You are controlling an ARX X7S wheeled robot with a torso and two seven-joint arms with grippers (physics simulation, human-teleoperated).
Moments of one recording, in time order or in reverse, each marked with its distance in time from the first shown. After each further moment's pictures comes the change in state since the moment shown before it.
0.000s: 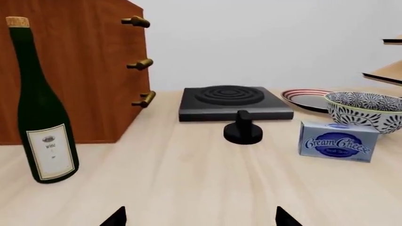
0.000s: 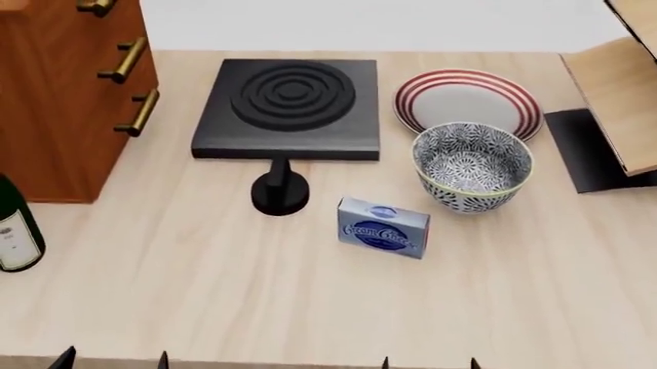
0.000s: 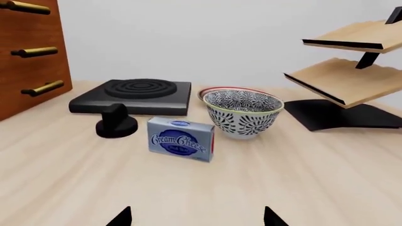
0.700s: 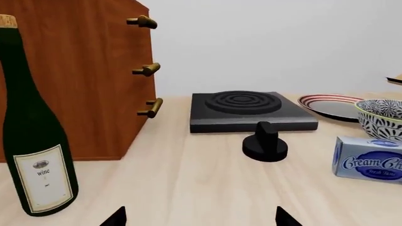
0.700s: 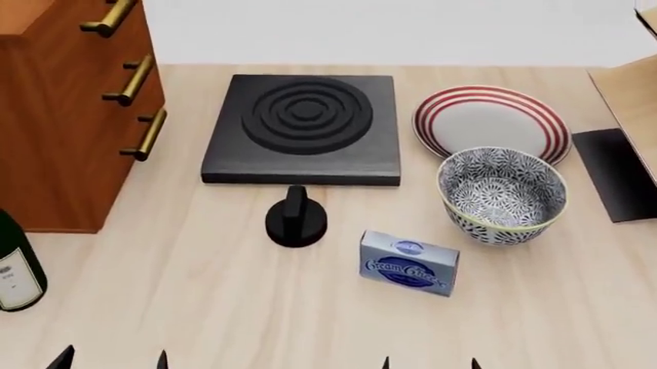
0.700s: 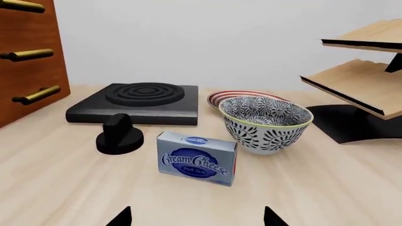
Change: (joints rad) left arm -0.001 -0.017 0.020 0.002 -0.012 0.010 -0.021; right arm 0.003 0.015 -0.018 -0.001 0.020 -0.001 0.019
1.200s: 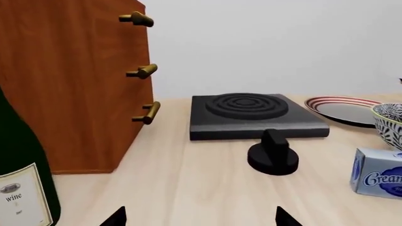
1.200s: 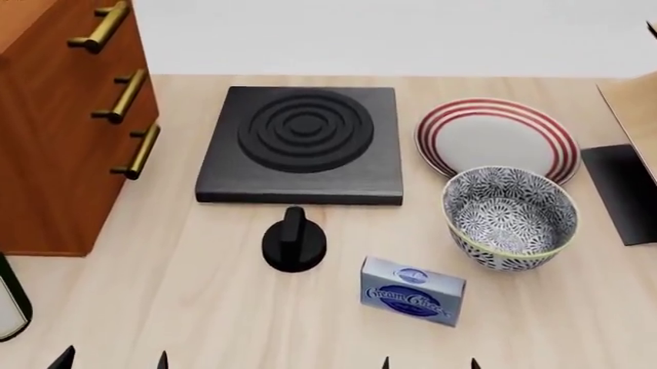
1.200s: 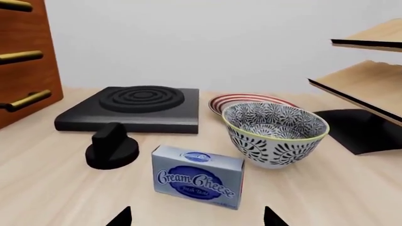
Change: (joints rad) left arm -0.003 -0.010 0.015 -0.004 -0.007 0.003 -0.013; right arm 0.003 0.010 -0.013 0.005 0.013 -0.008 0.009
